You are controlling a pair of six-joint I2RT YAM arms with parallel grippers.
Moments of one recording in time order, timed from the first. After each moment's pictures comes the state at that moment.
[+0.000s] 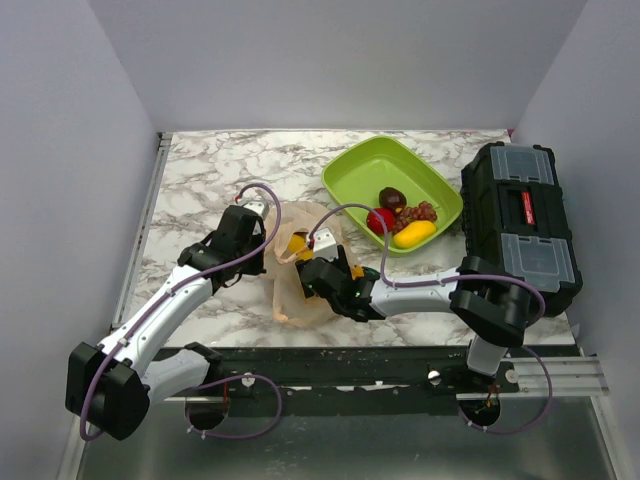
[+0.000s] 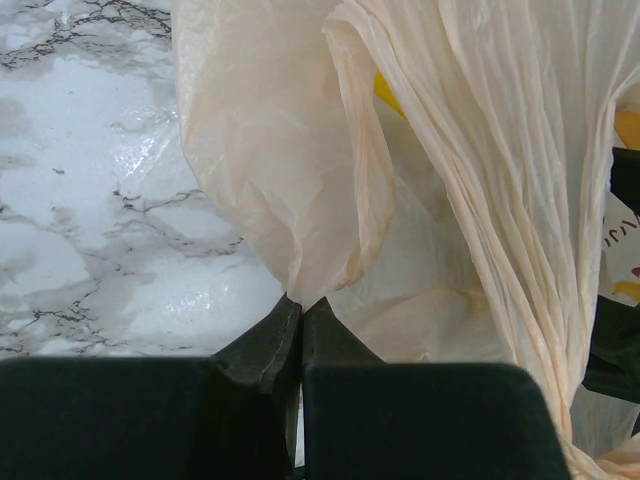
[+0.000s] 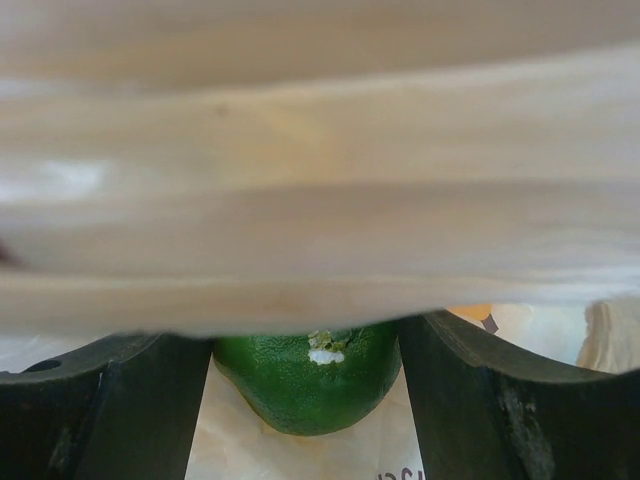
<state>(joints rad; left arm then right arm) -0.46 1.07 0.81 -0.61 -0.05 -0.29 1.17 1.76 0.94 0.12 0.65 0.45</state>
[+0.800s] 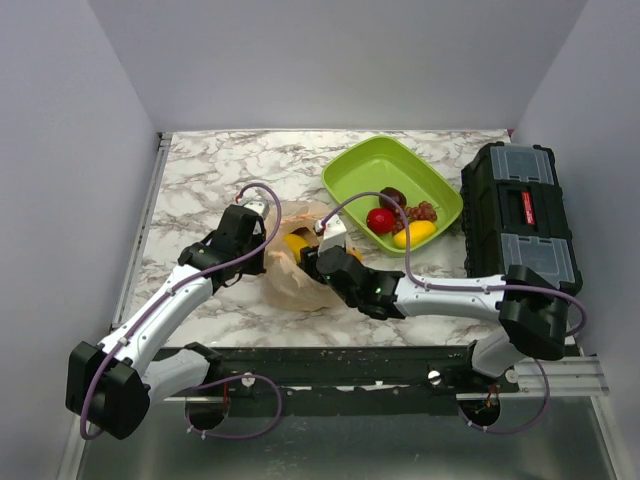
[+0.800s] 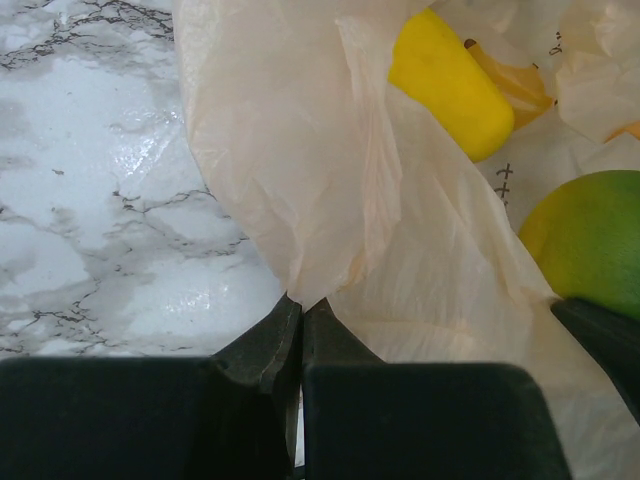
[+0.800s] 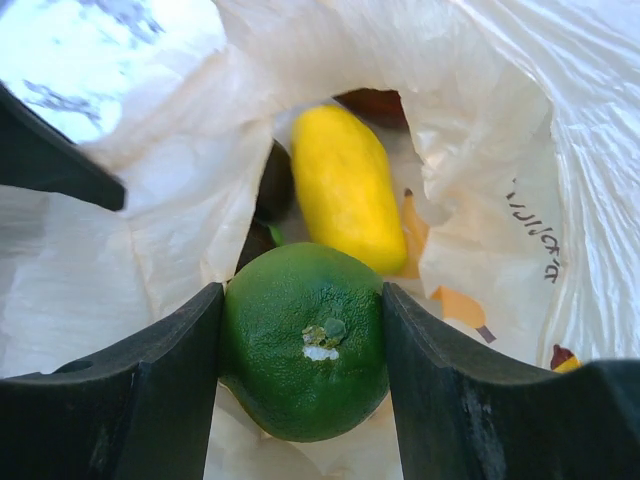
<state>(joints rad) -0.46 1.07 0.81 -0.61 -0.05 -0.29 1.17 1.58 0.93 0.14 0.57 0.43</state>
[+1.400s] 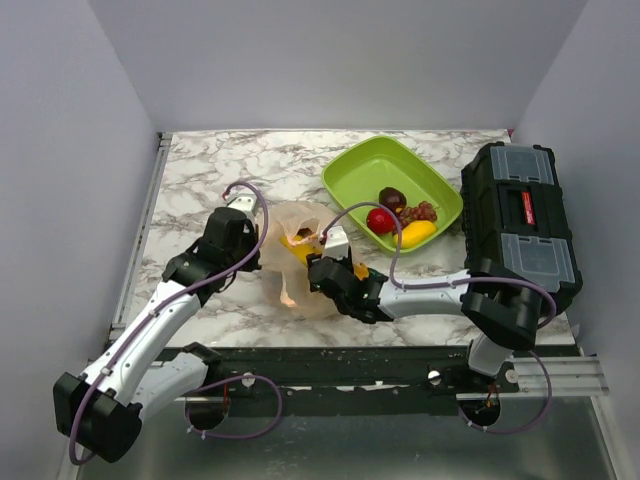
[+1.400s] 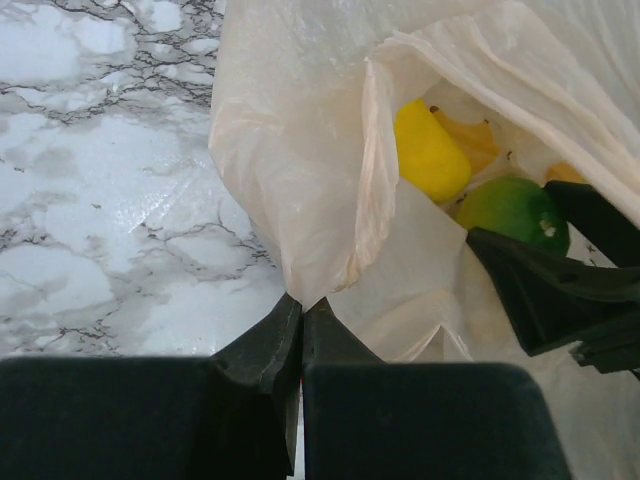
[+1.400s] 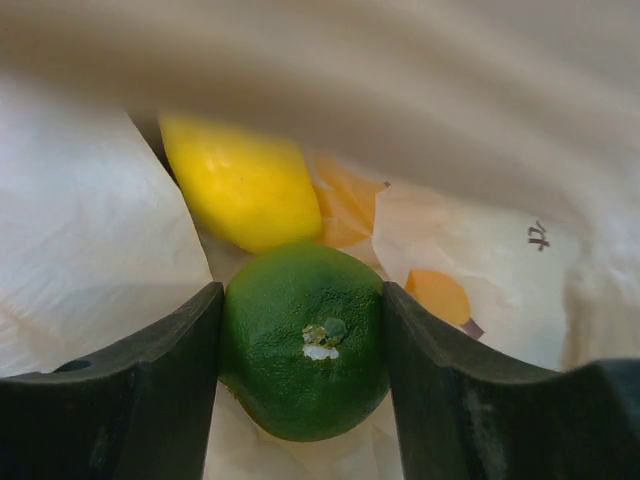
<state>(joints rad) -0.46 0.95 0.81 -0.59 -0.08 -0.29 1.16 1.68 0.88 0.18 0.72 0.52</state>
